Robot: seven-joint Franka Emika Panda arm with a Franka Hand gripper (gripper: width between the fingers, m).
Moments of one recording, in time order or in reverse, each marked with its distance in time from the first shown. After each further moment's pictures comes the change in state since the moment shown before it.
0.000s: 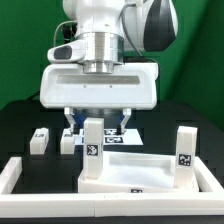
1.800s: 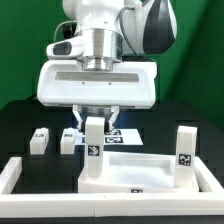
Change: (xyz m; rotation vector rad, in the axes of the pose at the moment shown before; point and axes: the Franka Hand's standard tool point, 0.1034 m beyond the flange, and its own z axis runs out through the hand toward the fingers) arm 0.015 0.005 -0.007 -0.030 0.166 -0.090
